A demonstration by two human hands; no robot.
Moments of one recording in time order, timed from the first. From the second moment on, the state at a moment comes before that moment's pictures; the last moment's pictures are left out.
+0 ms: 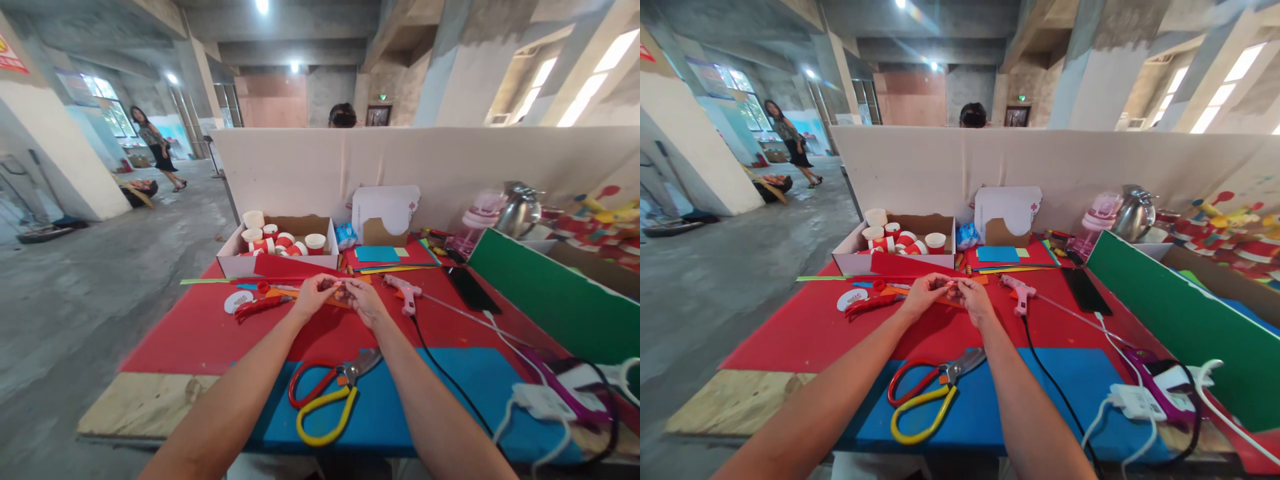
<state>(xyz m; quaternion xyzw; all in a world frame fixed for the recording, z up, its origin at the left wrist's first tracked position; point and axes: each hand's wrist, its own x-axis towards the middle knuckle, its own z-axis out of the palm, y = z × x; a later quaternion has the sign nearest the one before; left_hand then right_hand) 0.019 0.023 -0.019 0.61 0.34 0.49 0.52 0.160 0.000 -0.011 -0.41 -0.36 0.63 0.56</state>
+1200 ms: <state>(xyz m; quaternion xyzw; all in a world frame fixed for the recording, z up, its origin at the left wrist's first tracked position) 0.016 0.016 -0.006 0.52 0.37 0.50 0.59 0.154 -0.002 -0.014 -0.46 -0.43 0.56 0.53</state>
